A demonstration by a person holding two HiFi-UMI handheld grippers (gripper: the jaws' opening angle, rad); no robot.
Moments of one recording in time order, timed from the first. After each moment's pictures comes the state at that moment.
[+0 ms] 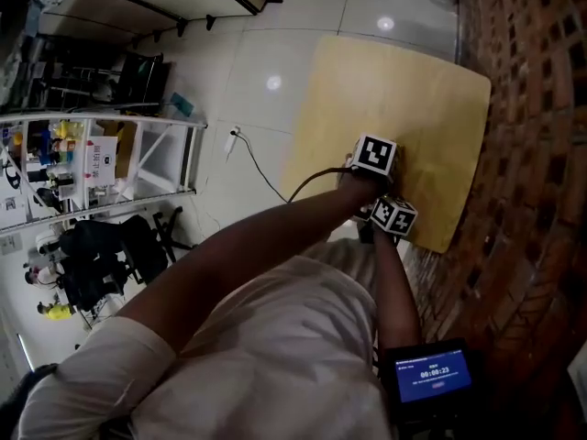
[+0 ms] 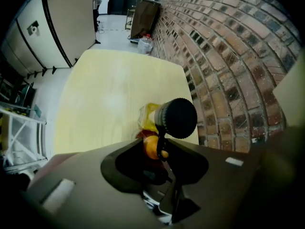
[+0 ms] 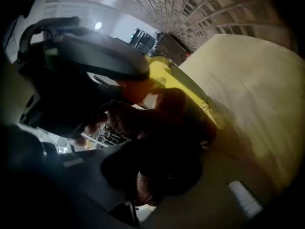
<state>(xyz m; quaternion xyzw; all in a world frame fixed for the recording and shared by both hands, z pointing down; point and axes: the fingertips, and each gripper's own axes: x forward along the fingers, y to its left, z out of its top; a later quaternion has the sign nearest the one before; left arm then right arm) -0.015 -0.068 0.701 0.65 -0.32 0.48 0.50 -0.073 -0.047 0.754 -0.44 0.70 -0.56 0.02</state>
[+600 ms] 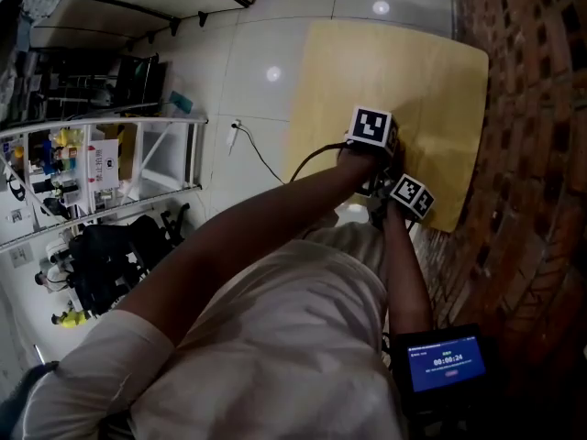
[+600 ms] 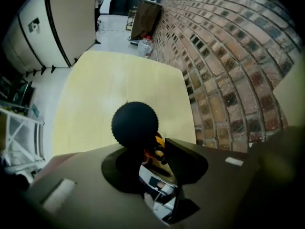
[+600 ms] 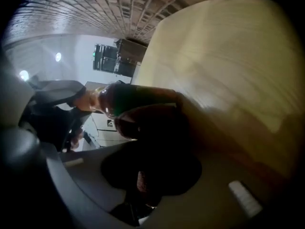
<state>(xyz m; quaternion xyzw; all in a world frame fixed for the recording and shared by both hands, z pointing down) -0.008 -0.078 0.692 0.66 -0.33 0.47 0.50 -0.036 -0.020 0.794 -0.44 0.55 -0.70 0.12</state>
